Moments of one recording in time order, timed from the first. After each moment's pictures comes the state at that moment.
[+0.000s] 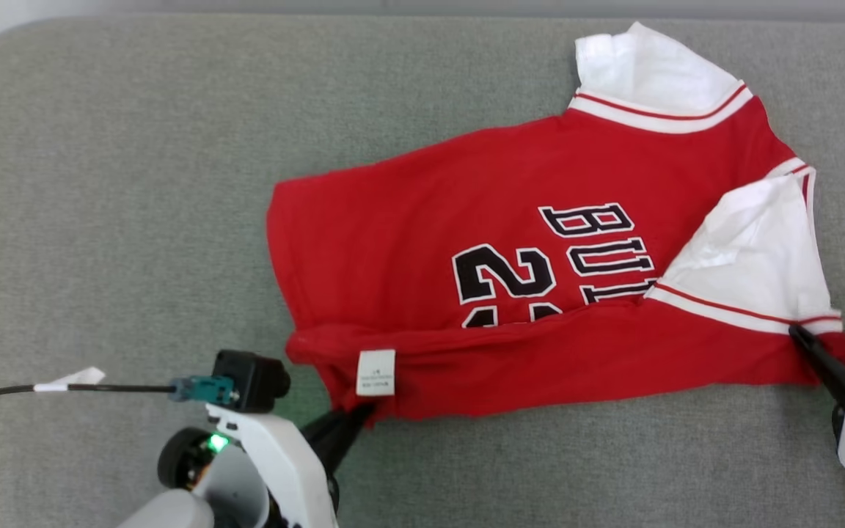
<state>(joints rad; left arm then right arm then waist) -0.37 0.56 -0.74 -0.13 -0.90 0.20 0.30 -0.31 -0.58 0.25 0.11 0.69 0.13 0.46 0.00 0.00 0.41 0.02</state>
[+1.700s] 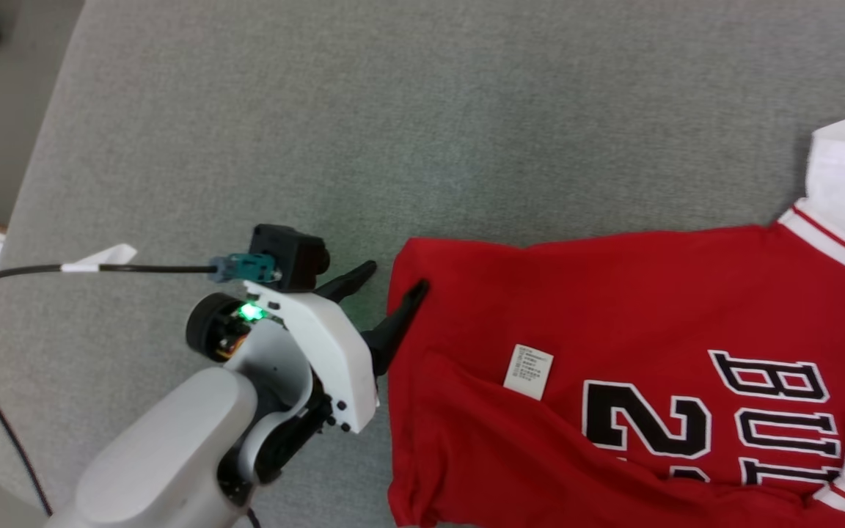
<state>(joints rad) -0.66 0.45 -0.76 0.00 -0.81 0.17 0.30 -0.63 -0.66 0.11 0.12 0.62 0.13 0.72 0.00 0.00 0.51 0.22</state>
